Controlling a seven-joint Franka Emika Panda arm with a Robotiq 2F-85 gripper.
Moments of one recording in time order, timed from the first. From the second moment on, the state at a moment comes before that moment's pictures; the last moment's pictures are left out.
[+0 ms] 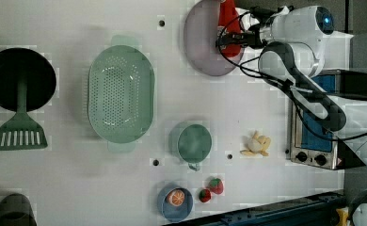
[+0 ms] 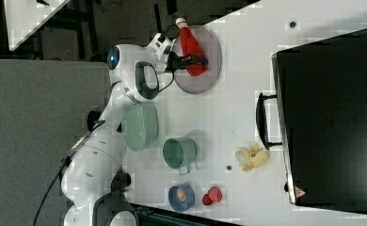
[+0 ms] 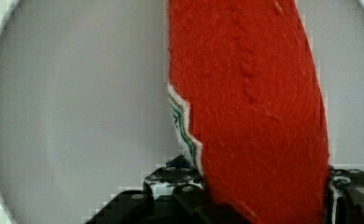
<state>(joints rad) -0.03 0.92 0.14 -1.42 -0.14 0.79 -0.64</state>
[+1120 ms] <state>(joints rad) -0.11 0.33 0.15 -1.60 -0.07 0.42 -0.64</state>
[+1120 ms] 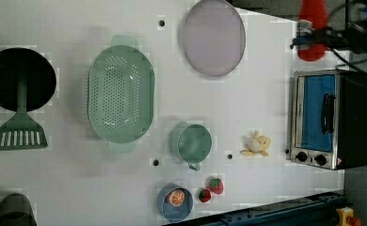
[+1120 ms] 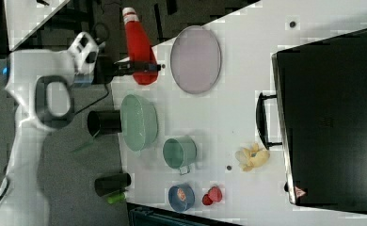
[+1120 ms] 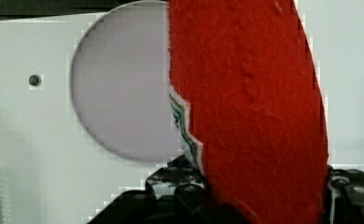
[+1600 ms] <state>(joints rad) -0.18 0.13 0.11 -1.93 -0.06 0.46 -0.64</state>
